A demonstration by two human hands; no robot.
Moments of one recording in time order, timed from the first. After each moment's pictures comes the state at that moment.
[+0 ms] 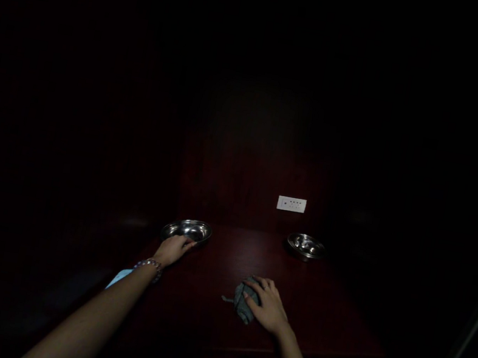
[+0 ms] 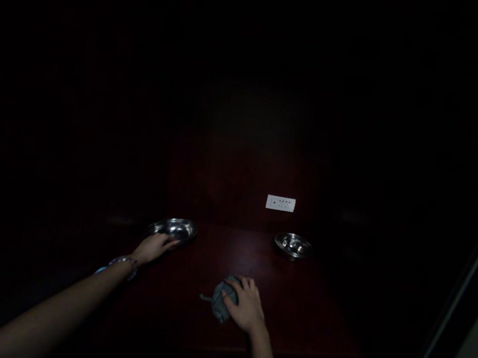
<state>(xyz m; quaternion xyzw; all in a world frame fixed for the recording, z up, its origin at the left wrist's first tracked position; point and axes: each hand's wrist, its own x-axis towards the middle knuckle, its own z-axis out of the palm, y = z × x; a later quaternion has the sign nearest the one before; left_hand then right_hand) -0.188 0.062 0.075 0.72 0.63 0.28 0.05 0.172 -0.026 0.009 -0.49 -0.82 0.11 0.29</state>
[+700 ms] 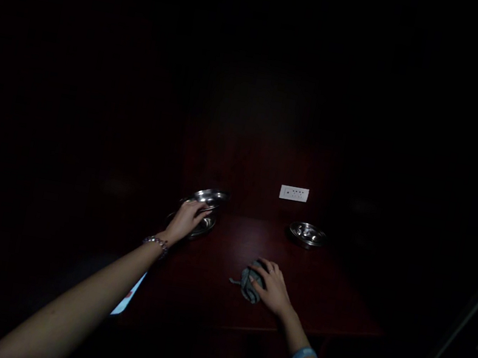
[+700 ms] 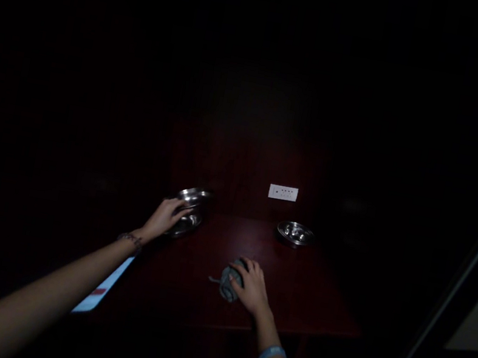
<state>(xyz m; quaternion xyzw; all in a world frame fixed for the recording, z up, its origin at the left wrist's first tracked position) -0.159 0.049 0.137 0.77 0.48 0.42 -0.09 0.176 -0.022 0.007 -0.47 -0.83 0.03 0.31</state>
